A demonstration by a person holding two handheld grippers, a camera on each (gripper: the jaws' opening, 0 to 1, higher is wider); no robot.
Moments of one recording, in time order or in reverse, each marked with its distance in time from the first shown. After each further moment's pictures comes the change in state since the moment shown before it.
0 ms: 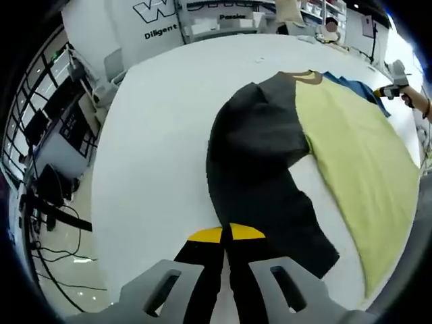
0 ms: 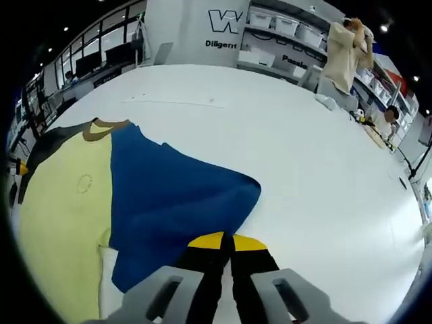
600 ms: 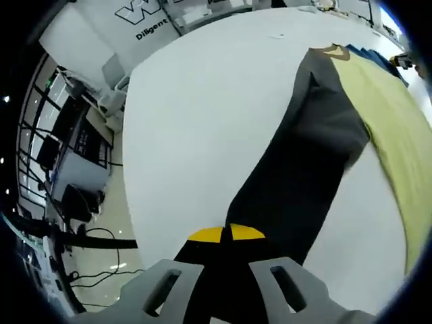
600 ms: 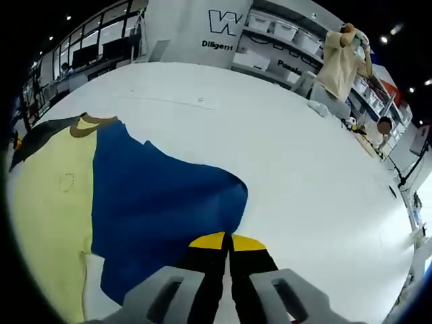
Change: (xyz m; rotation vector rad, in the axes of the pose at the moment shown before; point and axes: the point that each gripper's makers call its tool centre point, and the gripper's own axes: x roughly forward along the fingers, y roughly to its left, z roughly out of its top) left arm 0.018 0.068 0.024 0.140 0.092 0.156; right arm 0.011 -0.022 0.005 -0.033 -0.011 -0.087
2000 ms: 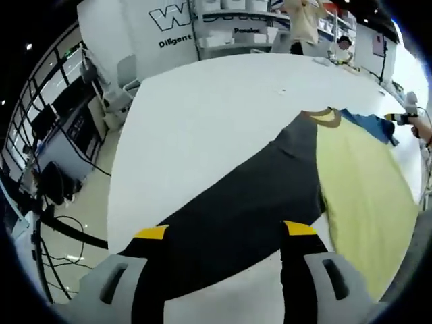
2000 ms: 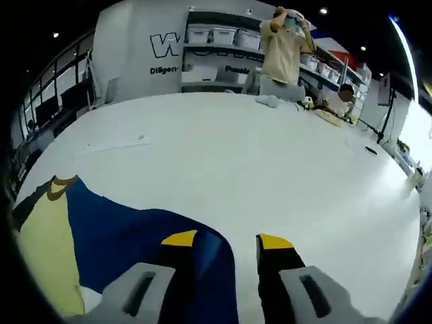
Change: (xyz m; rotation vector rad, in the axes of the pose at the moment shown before) left arm -0.047 -0.045 0.048 -0.258 -0.216 -0.159; right arm -0.018 -0.072 0.005 0.342 -0.087 -0.111
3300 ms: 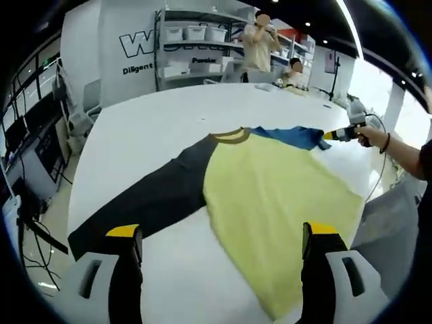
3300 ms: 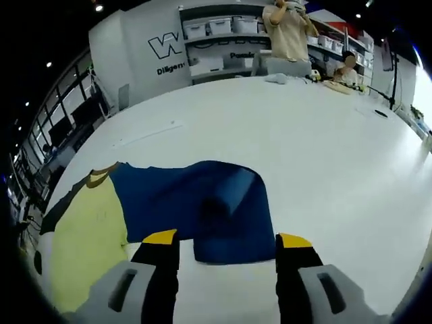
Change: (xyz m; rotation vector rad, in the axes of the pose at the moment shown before) left arm -0.090 -0.124 -0.024 0.045 -0.182 -0.246; right arm -0.060 0.035 -0.064 0.112 0.091 0.171
